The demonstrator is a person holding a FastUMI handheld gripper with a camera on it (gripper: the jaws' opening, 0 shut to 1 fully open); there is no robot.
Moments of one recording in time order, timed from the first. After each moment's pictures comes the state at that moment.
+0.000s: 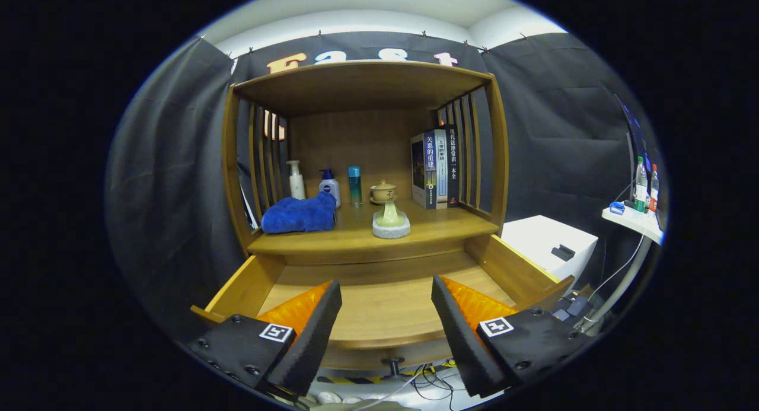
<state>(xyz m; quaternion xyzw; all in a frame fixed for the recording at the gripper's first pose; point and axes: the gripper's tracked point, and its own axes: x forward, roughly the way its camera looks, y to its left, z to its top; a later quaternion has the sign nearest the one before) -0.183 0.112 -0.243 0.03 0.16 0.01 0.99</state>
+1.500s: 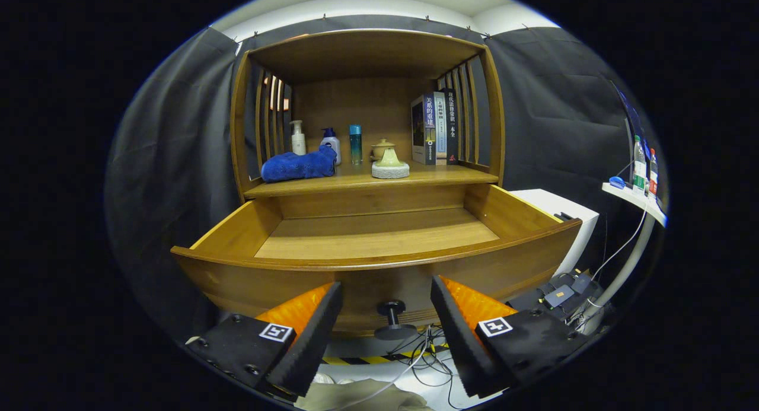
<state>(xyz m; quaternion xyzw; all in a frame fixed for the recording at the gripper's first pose) -0.222 0.111 -0.320 0.02 0.21 0.01 0.98</state>
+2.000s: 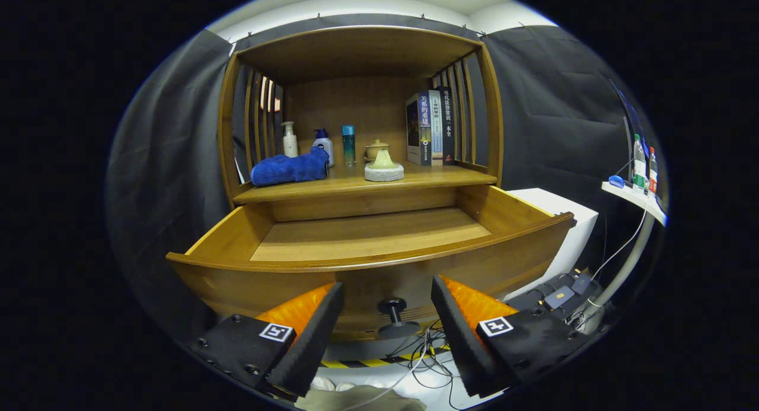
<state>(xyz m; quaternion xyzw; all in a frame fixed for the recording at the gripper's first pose) -0.199 0.104 -0.320 0.02 0.21 0.00 0.98</state>
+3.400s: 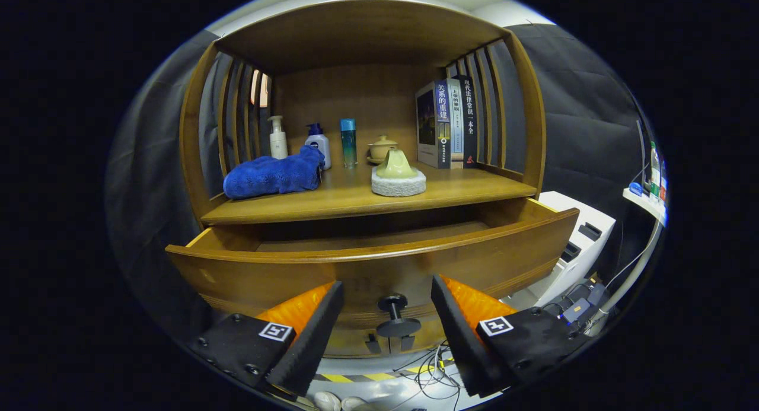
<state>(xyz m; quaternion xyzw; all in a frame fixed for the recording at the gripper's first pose) -0.085 0.124 -0.339 0.03 0.22 0.00 0.97</state>
